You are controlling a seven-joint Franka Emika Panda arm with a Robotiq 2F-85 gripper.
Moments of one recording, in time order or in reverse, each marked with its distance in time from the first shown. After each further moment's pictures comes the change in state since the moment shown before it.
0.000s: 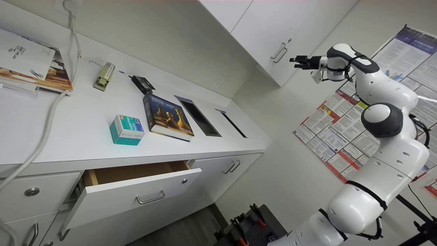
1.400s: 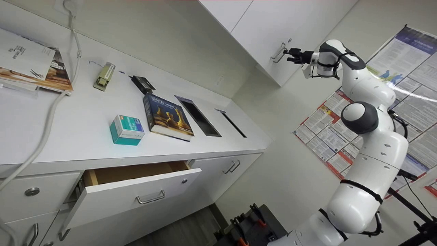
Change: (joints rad) arm -0.013 0.181 0.003 0.215 0.200 0.001 -0.001
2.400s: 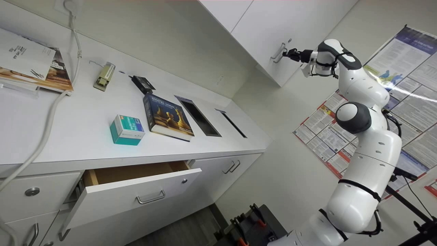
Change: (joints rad) arm -0.024 0.056 0.007 0.084 0.005 -0.005 -0.013
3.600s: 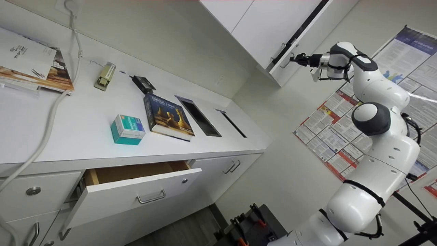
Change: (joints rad) arm 0.000 -0.157 -0.028 -0.172 -0.021 -0.077 -0.043
